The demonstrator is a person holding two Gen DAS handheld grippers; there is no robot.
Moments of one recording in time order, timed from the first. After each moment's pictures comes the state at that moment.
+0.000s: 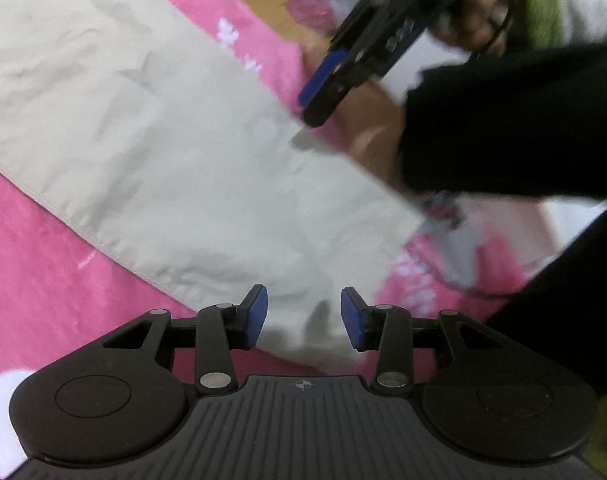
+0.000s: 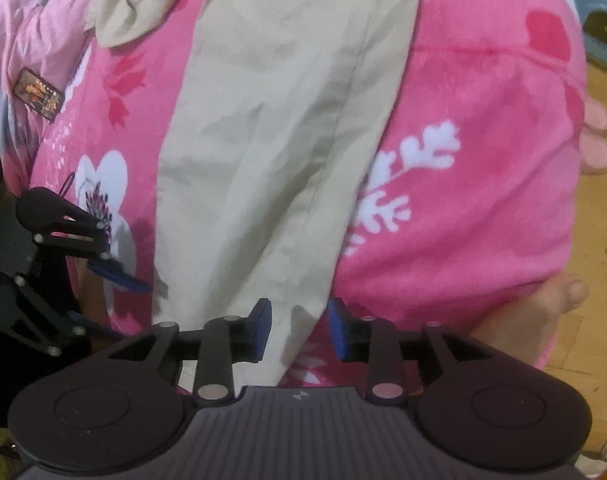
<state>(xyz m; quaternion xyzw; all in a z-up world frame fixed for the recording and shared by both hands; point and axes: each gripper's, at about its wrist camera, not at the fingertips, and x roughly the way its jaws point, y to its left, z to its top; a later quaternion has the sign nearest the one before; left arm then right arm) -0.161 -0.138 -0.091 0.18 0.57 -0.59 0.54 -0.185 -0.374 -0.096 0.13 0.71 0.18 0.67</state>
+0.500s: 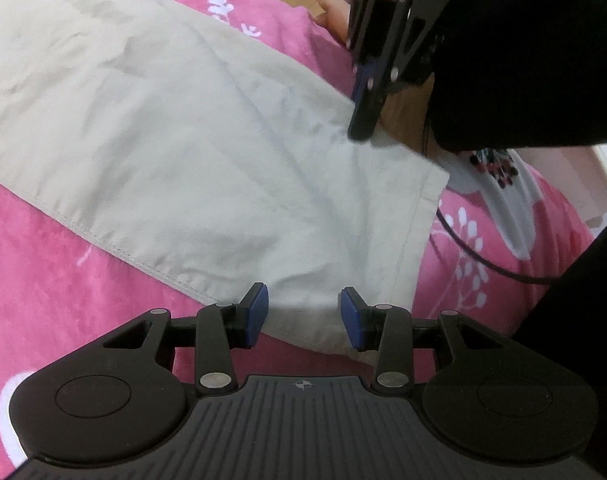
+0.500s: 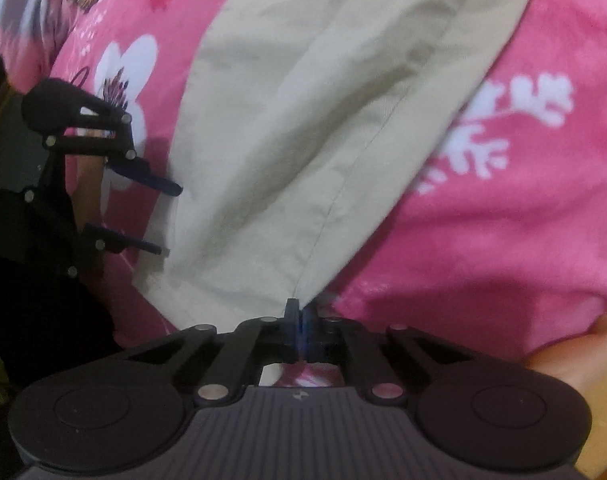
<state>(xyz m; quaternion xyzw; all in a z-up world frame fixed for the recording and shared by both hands) -0.193 -0.152 -0.094 0.26 0.54 -0.56 0.57 -0.209 -0.326 -0.119 0.02 0.73 0.28 0.62</state>
